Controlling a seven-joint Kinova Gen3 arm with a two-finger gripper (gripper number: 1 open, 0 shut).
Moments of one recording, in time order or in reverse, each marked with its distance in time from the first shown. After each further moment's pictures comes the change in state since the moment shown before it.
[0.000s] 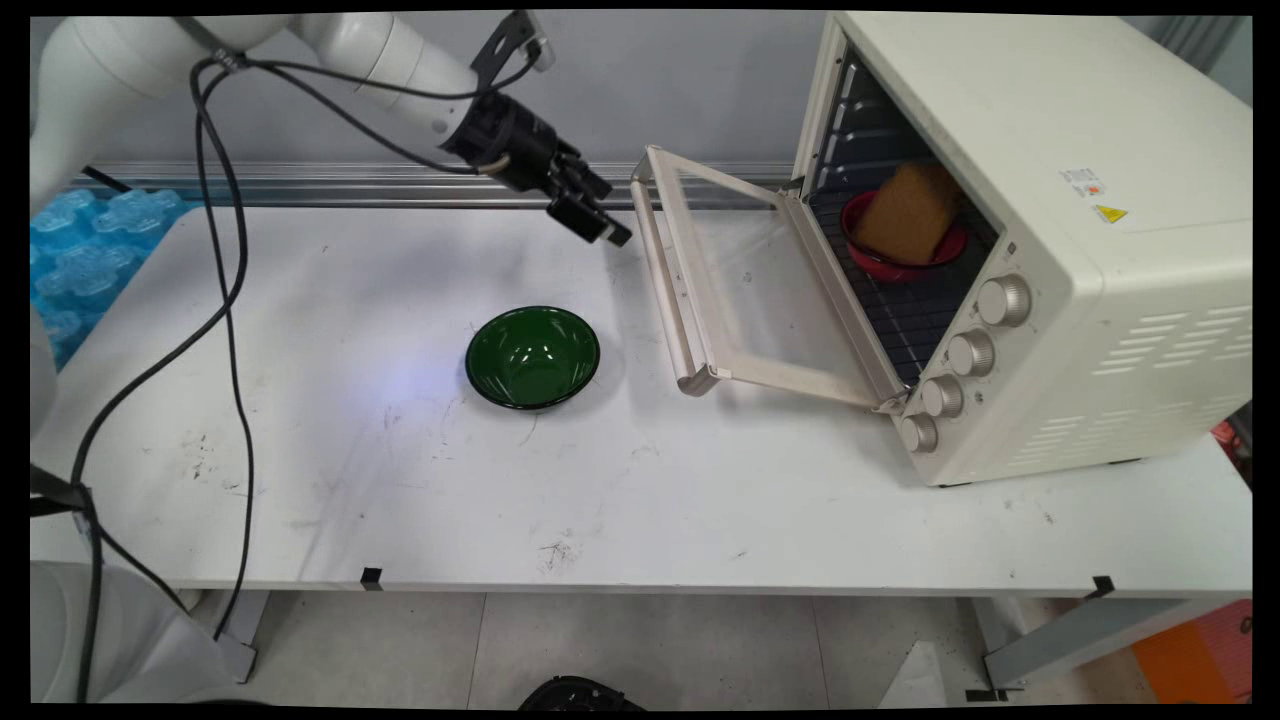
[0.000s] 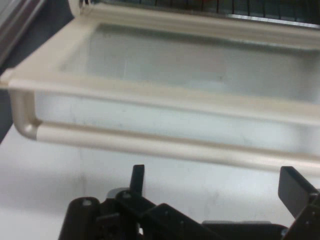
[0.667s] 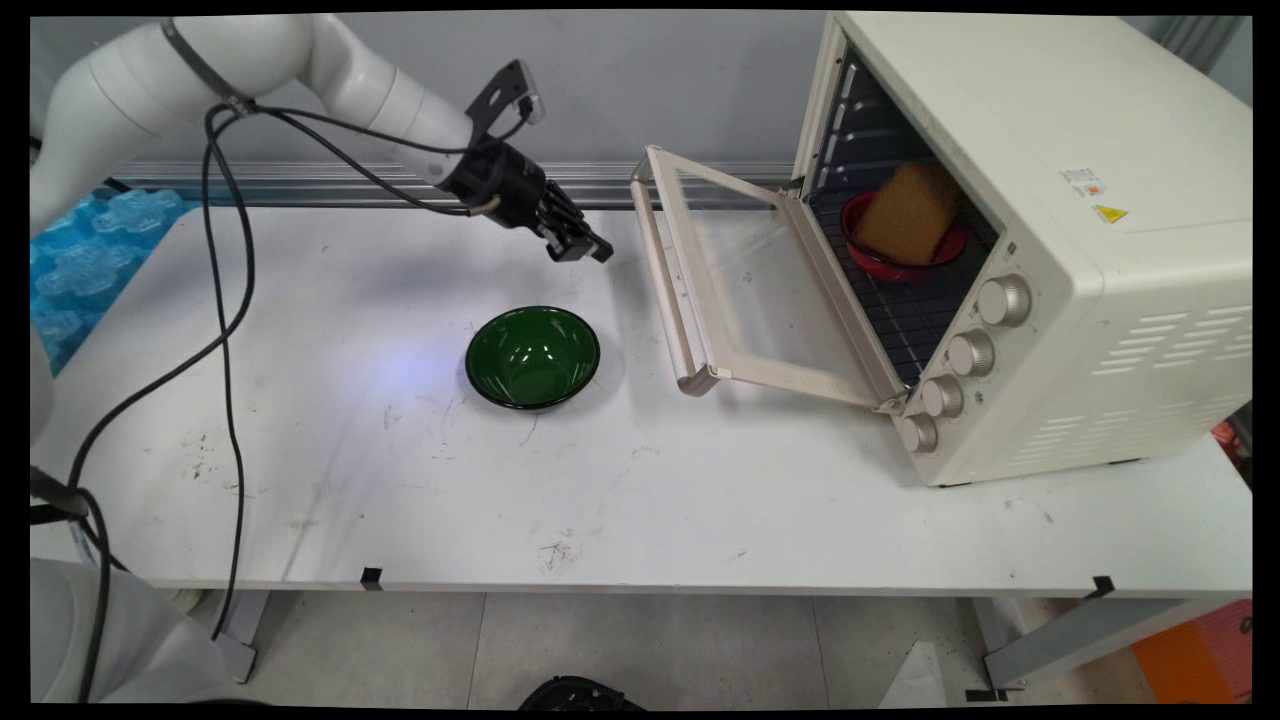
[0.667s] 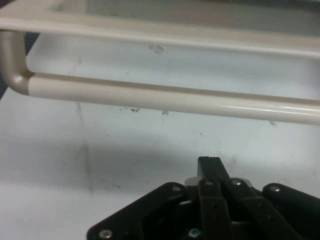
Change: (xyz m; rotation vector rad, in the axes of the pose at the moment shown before) arm -0.037 -0.011 0.025 -0.003 -0.038 0.029
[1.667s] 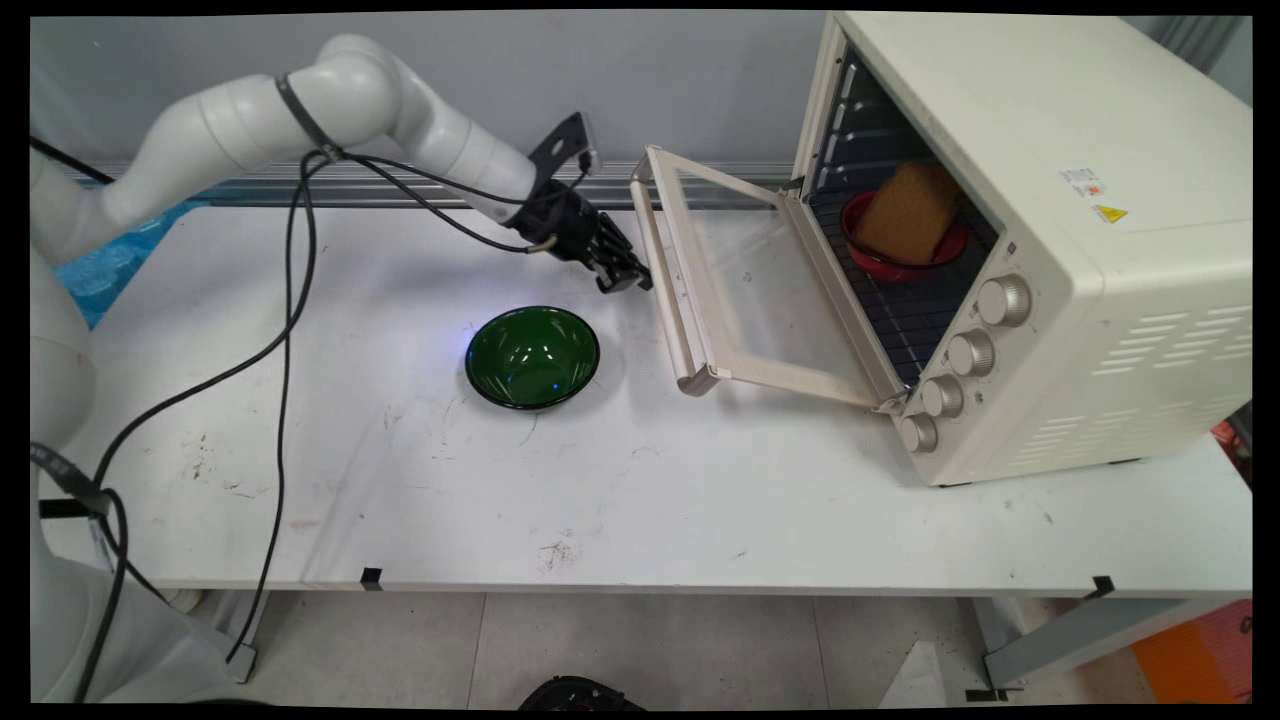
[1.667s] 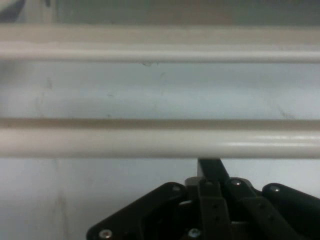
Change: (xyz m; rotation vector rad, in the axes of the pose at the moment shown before) arm 0.000 -0.011 0.081 -0.039 0.021 0.086
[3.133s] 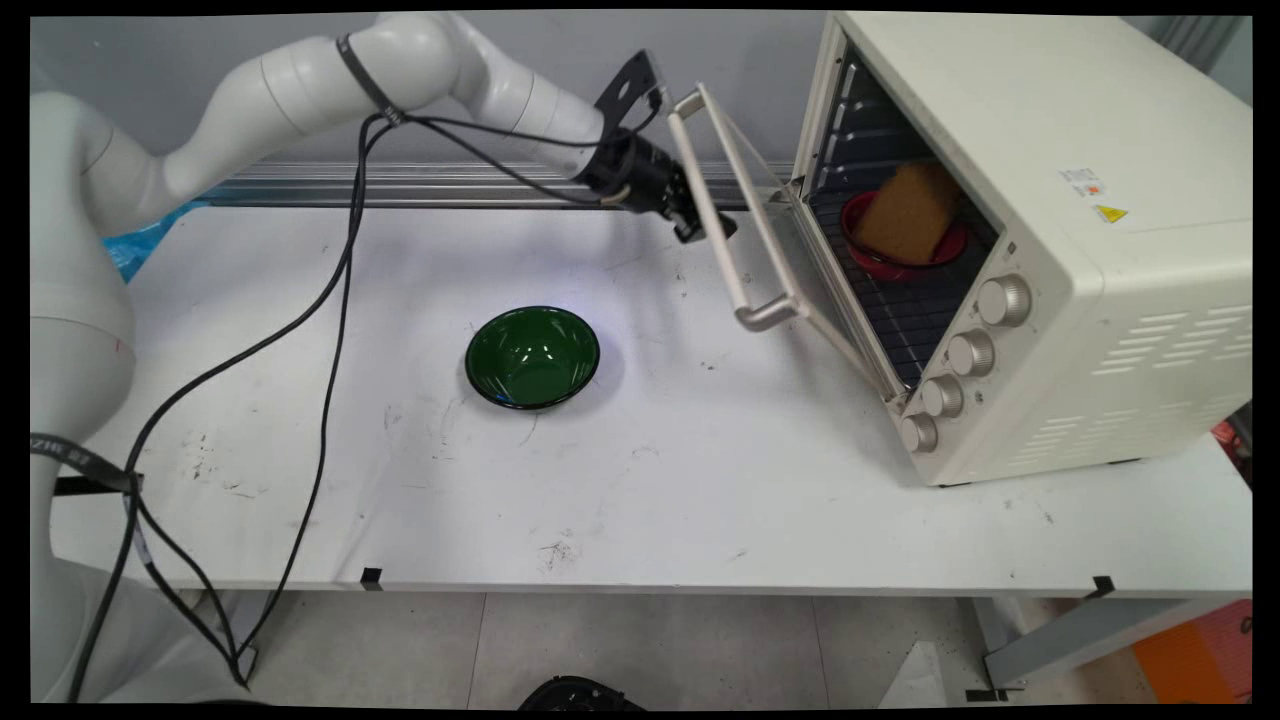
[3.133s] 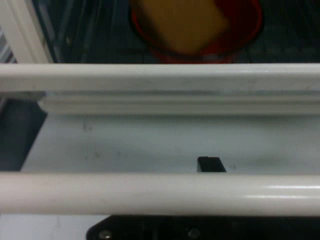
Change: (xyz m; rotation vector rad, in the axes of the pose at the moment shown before) arm 0.085 -0.001 0.013 0.013 0.149 0.010
